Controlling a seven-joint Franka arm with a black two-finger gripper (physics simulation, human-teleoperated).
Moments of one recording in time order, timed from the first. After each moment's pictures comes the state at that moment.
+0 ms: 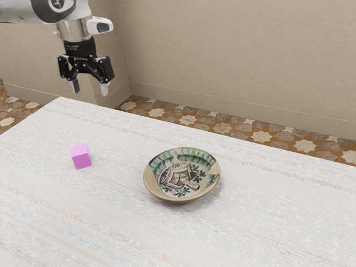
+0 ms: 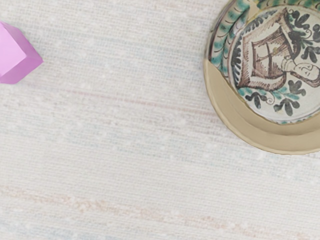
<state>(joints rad) 0.02 0.05 0.04 -1.50 -0.01 1.47 -0.10</state>
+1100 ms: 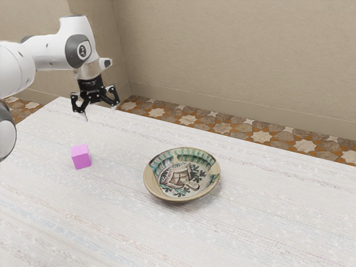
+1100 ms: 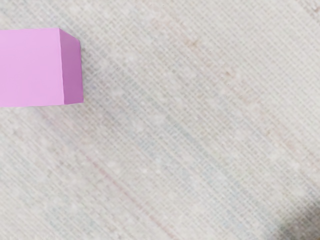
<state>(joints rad) -0.03 0.44 0.34 -1.42 -0.19 1.75 -0.46</state>
